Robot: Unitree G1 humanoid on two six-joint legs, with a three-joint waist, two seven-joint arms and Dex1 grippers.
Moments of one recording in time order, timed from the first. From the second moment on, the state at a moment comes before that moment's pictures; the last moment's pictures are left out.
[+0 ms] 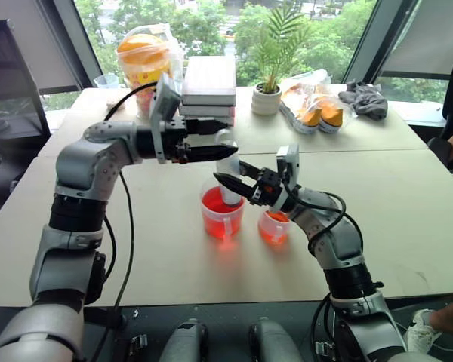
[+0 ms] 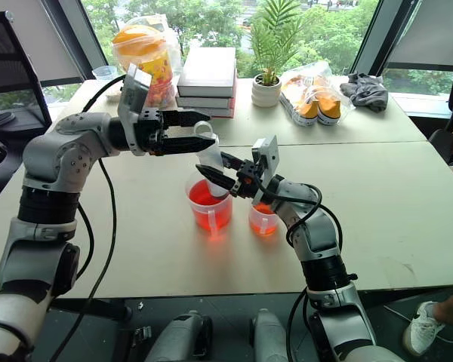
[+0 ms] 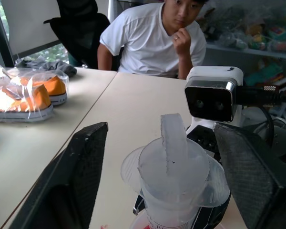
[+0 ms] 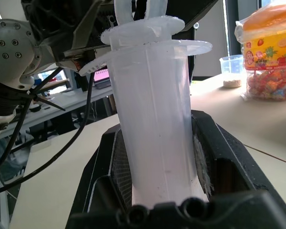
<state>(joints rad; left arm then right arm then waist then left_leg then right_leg) -0.95 0.53 -0.03 0.12 -0.59 0.67 -1.15 -0.52 -0.22 0.08 -0.04 0.42 0.28 0.84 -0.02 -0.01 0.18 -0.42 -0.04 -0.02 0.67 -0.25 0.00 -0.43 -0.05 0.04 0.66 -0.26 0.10</state>
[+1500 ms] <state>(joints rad) -1.10 0.54 -0.06 0.31 -0.55 0.56 -1.26 -0.56 -0.22 0.06 -0.03 0.44 0.34 0.84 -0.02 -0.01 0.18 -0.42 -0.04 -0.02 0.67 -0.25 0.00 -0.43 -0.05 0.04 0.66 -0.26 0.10</state>
